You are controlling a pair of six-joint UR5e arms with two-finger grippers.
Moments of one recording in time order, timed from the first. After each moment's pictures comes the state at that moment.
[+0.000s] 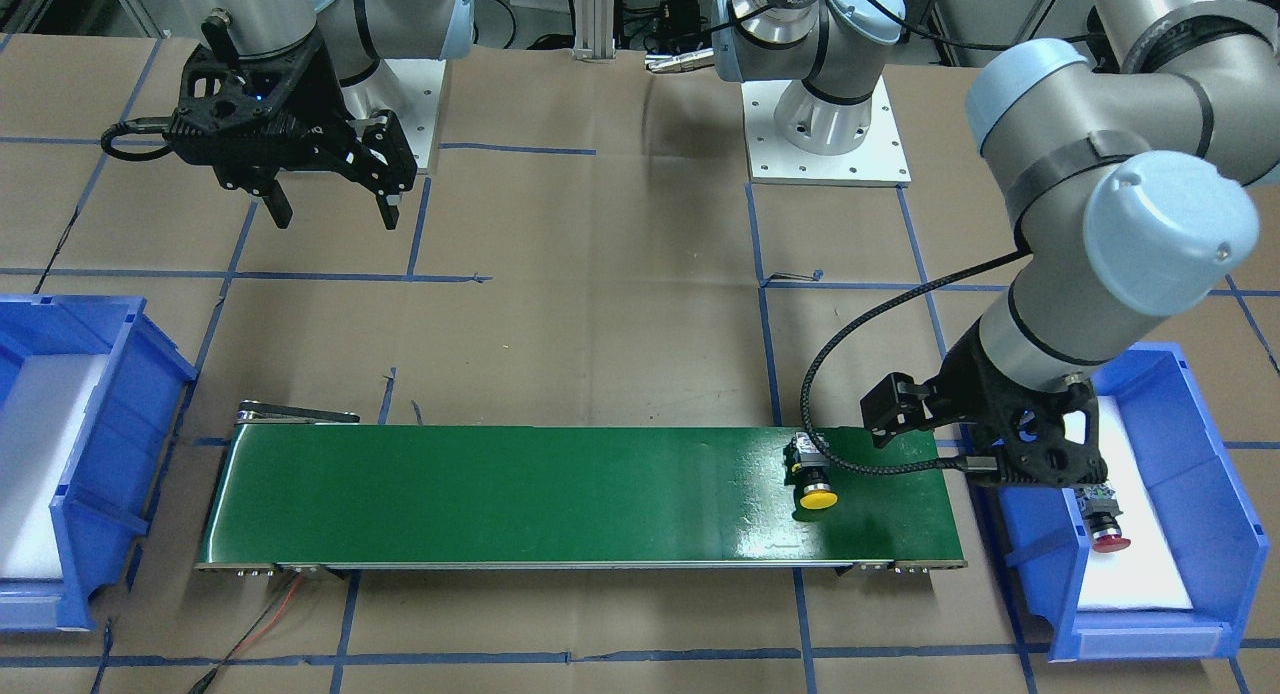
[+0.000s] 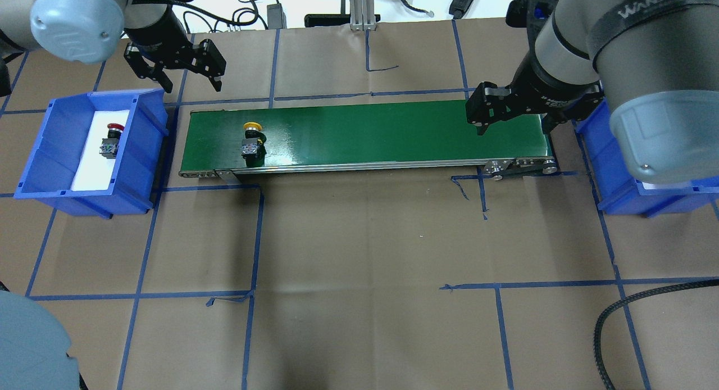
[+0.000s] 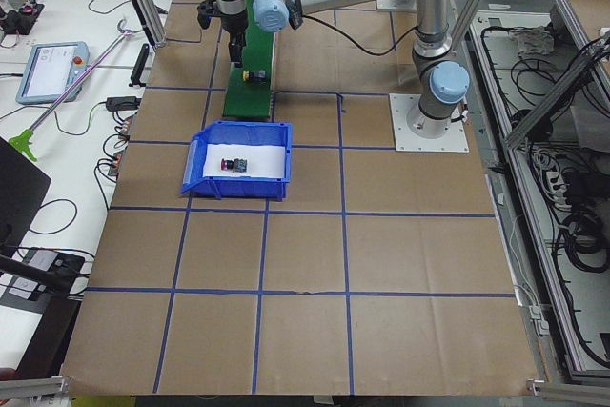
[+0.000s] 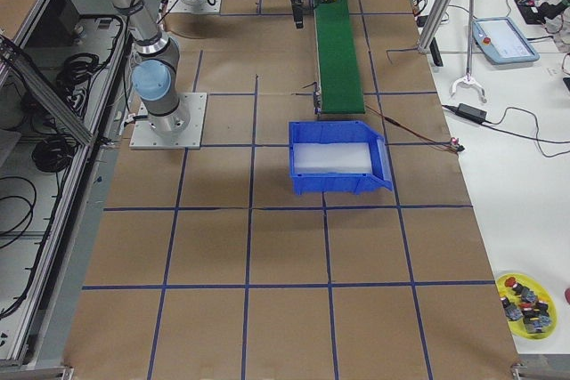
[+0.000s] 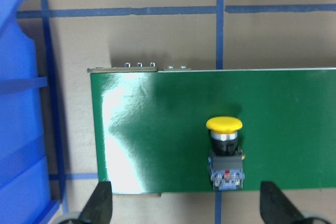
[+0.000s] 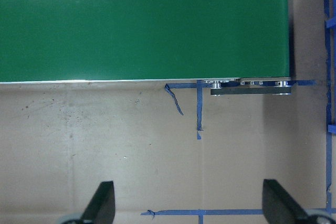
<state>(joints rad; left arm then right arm) -1.47 -1.91 -1.38 -1.42 1.57 0.13 1.62 -1.68 1.75 -1.79 -1.55 0.07</state>
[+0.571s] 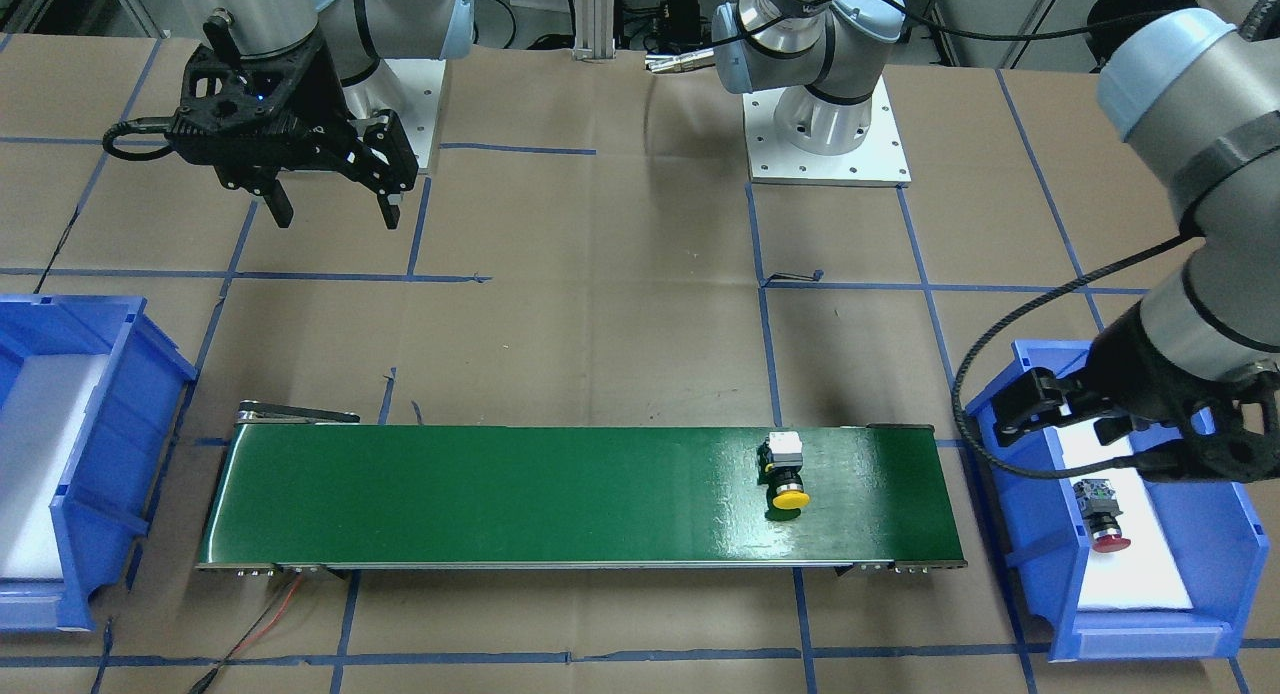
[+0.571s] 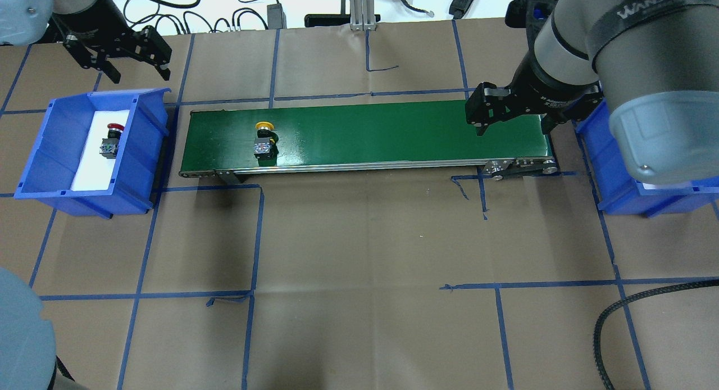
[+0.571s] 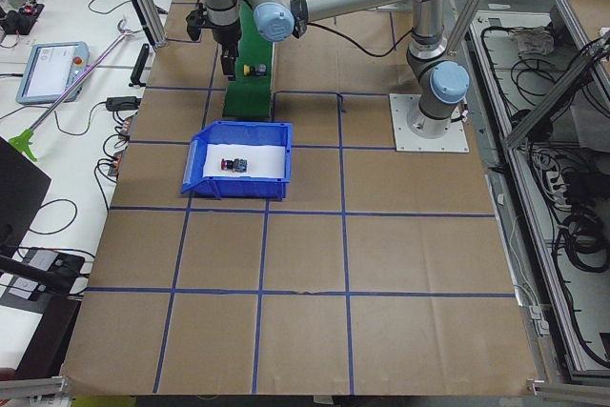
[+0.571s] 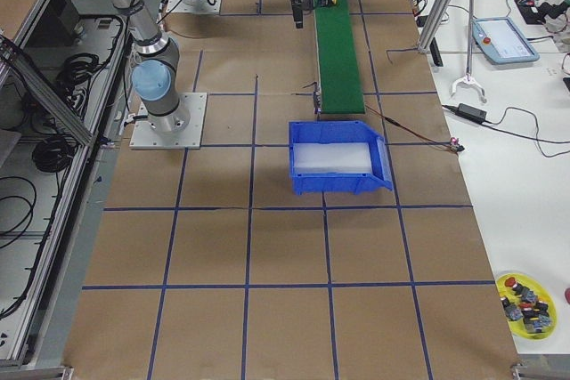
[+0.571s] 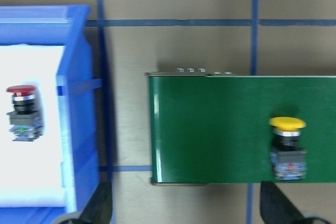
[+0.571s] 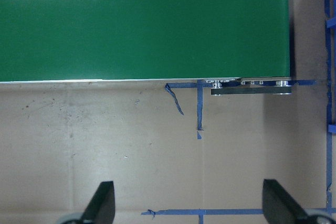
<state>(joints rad) -1.29 -1.91 -1.34 -1.44 1.57 0.26 1.62 -1.68 1.75 -1.79 -1.55 0.07</state>
